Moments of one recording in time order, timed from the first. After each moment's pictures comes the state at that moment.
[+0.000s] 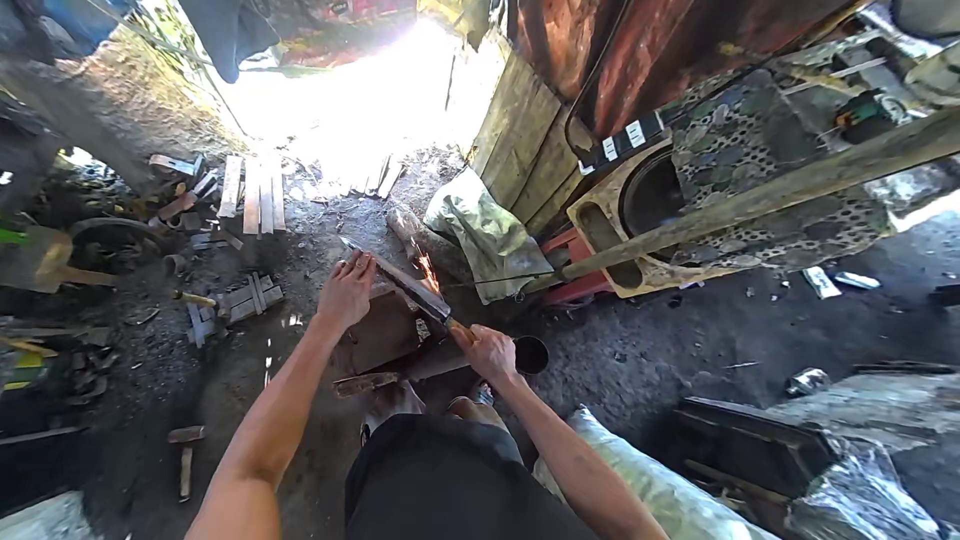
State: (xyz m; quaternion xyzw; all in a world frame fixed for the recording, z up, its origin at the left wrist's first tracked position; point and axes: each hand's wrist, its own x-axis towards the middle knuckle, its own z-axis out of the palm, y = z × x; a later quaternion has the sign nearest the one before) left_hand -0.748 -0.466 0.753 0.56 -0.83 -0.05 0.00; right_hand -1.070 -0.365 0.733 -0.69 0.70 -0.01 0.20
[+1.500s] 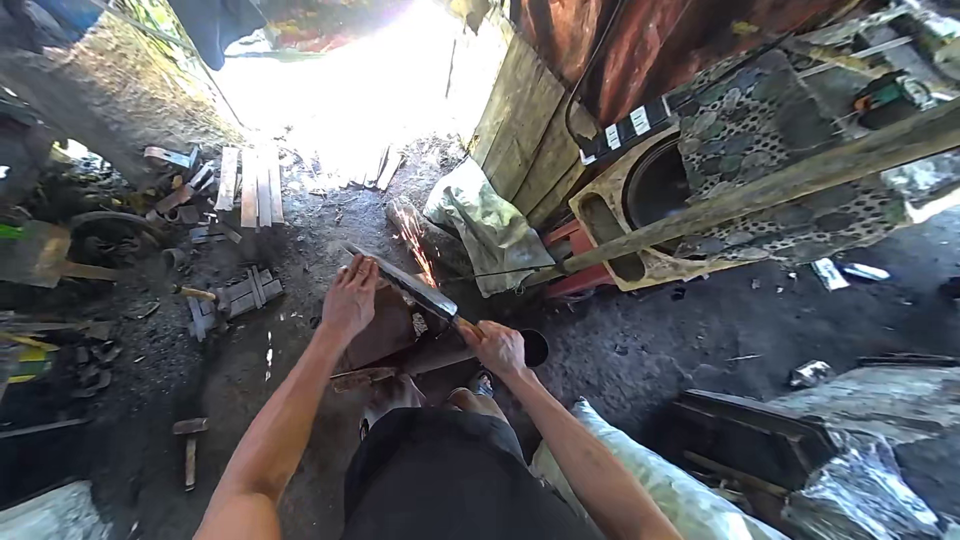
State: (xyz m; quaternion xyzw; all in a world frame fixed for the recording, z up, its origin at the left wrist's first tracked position) left_hand -0.770 -0.444 0.752 0.58 -0.81 -0.06 0.00; right_hand -1.102 -0.365 0.718 -0.72 0.67 -0.06 0.16
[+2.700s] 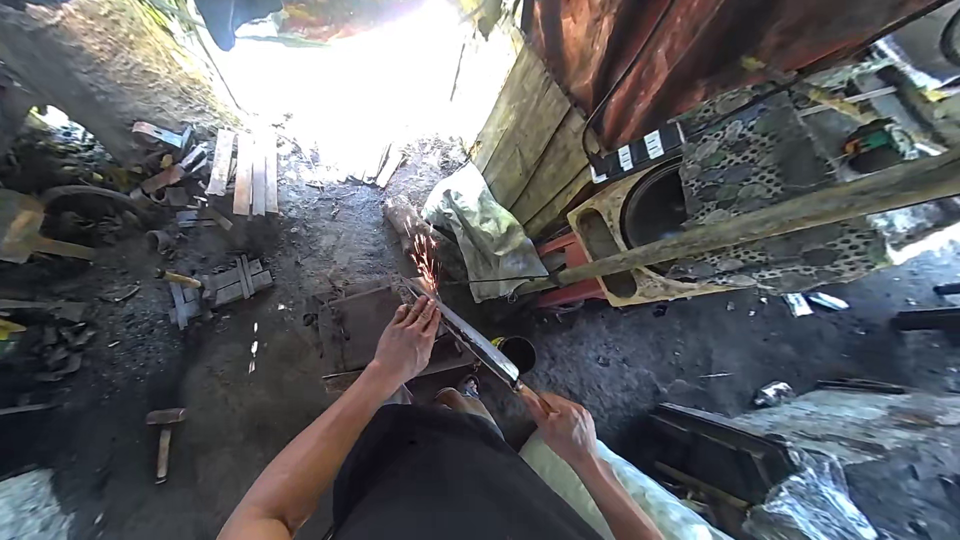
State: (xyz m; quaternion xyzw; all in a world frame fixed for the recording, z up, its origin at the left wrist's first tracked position) left_hand -0.866 -0.382 0.754 0.50 -0.85 -0.16 0.00; right_hand -1.201 -0.256 0.760 -0.69 0.71 -0.02 0.16
